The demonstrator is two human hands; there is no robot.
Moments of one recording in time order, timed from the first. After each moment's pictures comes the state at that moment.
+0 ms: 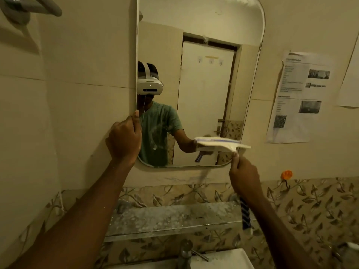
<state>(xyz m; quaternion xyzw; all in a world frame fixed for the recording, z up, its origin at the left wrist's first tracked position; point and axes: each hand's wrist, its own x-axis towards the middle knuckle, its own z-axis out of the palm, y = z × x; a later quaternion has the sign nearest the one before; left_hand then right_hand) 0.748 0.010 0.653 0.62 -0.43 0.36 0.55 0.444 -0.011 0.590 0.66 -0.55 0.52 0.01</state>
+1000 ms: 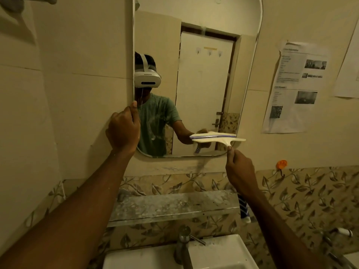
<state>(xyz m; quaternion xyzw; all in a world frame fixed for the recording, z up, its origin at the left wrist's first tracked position) 0.745 0.013 0.652 0.63 -0.43 0.30 0.57 0.442 -0.003 0.578 0.66 -0.55 0.51 0.00</state>
